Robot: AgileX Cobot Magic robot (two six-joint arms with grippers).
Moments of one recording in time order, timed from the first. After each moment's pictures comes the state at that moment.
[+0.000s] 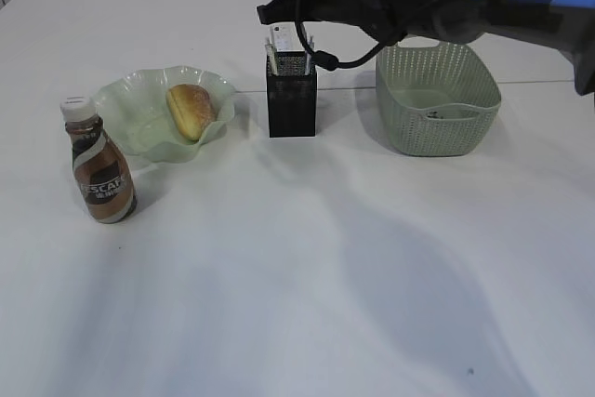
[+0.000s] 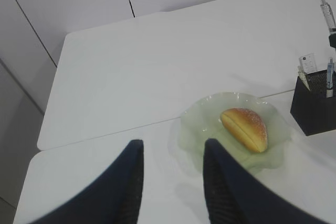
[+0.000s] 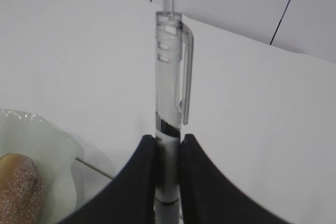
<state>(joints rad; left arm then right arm) -0.20 0.99 -1.08 0.30 0.52 -0.17 0.35 2.34 -2.03 -0.60 0.07 0.41</state>
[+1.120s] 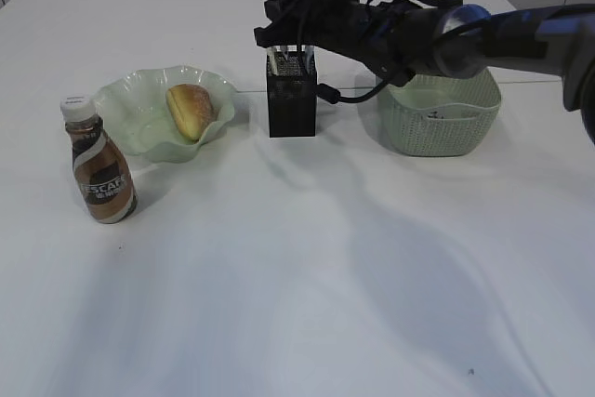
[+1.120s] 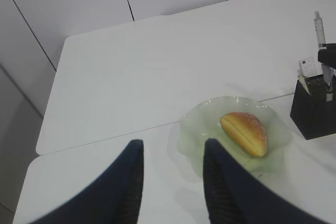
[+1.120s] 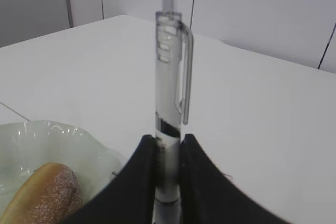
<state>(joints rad) -0.20 1.00 -1.08 0.30 0.50 -0.17 0.32 2.39 -1.94 -0.61 -0.27 0.46</state>
